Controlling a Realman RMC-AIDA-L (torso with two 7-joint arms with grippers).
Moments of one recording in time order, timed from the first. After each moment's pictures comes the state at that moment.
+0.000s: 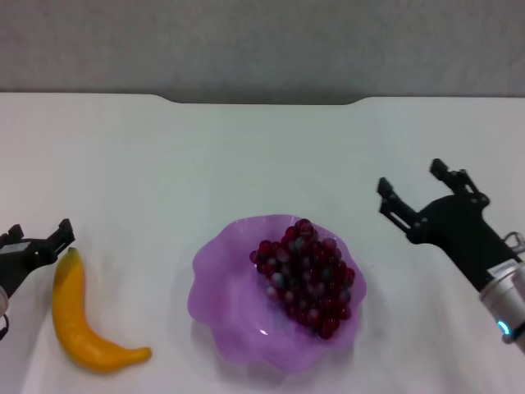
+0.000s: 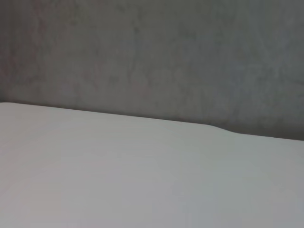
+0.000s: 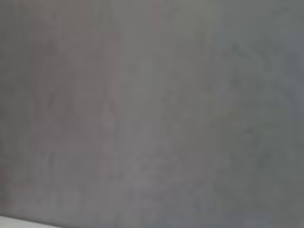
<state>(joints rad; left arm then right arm) -0.42 -2.05 -1.66 -0.23 0.13 -0.64 2.57 0.27 2.01 0.85 0.65 -2.58 -0.92 0.05</state>
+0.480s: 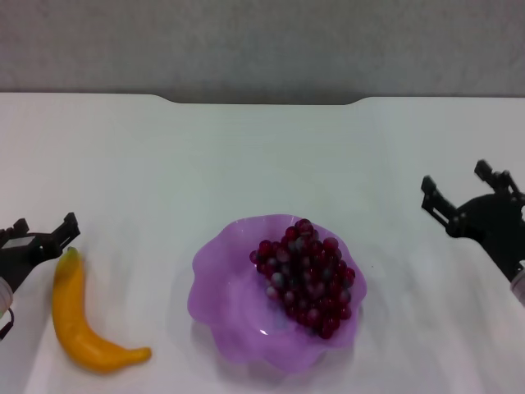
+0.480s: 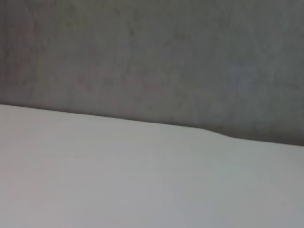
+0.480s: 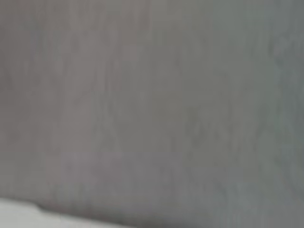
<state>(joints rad) -0.43 -2.06 -1.66 -0.24 0.13 -0.66 2.56 0.37 2.01 0.84 0.42 -2.44 -0.96 0.05</state>
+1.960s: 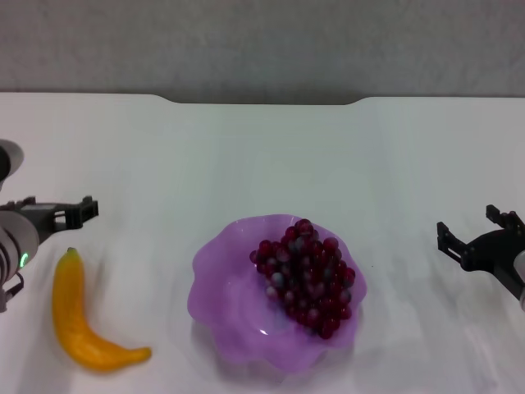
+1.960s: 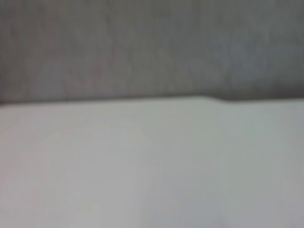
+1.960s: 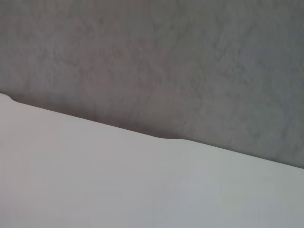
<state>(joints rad) -0.21 -2.03 -1.36 -1.27 0.17 0.48 2.54 0.44 2.01 0.84 0.29 -2.44 -0.72 0.05</state>
